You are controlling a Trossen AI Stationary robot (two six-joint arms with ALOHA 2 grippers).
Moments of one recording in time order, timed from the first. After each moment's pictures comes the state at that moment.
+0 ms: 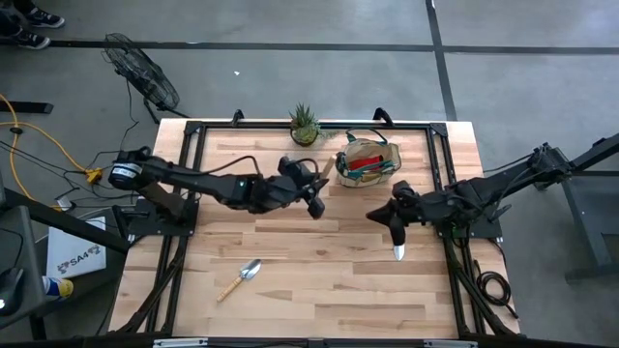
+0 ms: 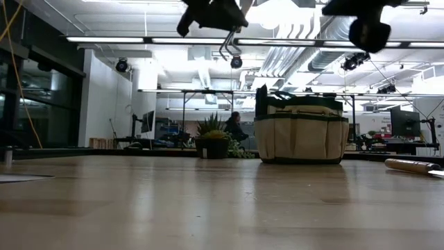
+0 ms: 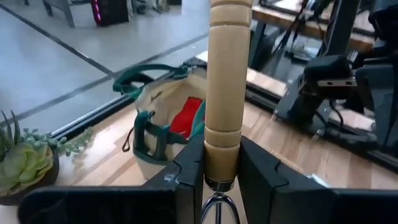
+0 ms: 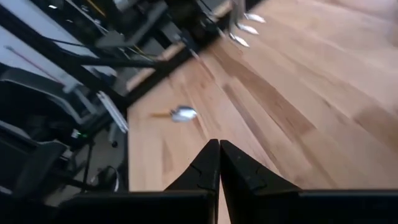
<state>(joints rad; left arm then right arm) -0.13 1.56 1.23 -0.02 -0.66 -0.40 0.37 0.90 0.68 -0.20 0.35 0.83</state>
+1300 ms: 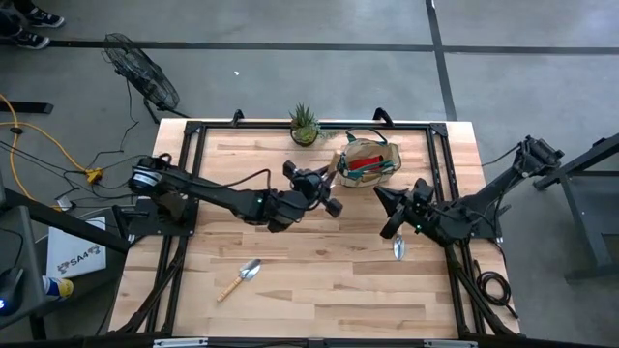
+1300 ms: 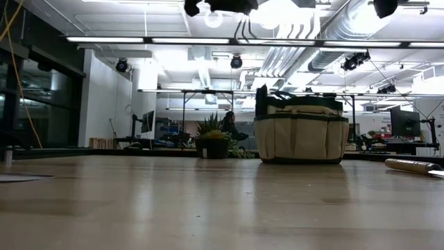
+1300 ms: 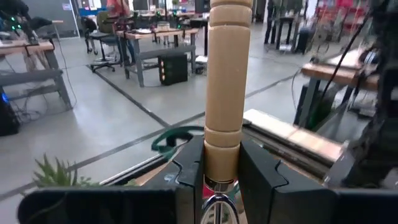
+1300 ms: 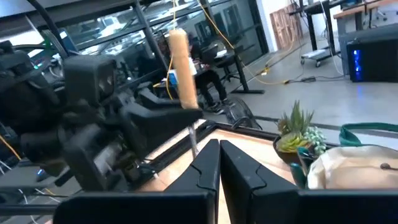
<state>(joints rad) -0.22 1.73 1.36 0.24 -1.06 -0.18 0.62 1.04 0.68 0.36 1.26 0.43</state>
